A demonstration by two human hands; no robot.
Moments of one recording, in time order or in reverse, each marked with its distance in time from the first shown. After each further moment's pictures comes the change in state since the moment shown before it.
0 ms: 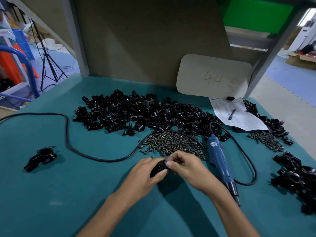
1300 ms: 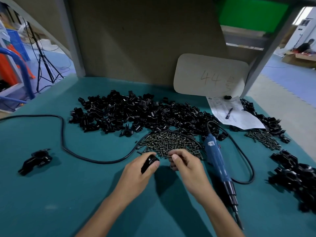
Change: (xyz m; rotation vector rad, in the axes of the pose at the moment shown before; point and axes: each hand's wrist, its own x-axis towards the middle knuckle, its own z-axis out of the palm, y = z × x) left_hand -0.002 -0.003 -0.006 -0.189 0.171 -0.118; right_hand -0.013 0.000 0.017 0.090 0.344 0.025
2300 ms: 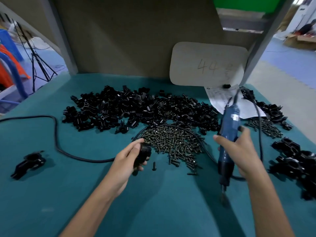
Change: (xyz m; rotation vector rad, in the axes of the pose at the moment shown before) left_hand 0.013 0.011 -0.016 -0.673 -0.031 -0.377; right_hand 0.030 0.018 -0.124 -0.005 0.315 0.348
